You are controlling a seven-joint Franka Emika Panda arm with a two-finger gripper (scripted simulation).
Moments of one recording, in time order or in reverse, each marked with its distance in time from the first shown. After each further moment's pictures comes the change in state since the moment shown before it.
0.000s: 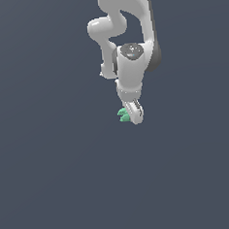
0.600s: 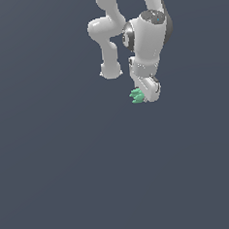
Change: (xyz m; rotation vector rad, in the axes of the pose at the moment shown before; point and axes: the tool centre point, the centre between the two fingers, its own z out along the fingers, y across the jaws) arm -0.076 0.035 -0.063 0.001 0.003 0.000
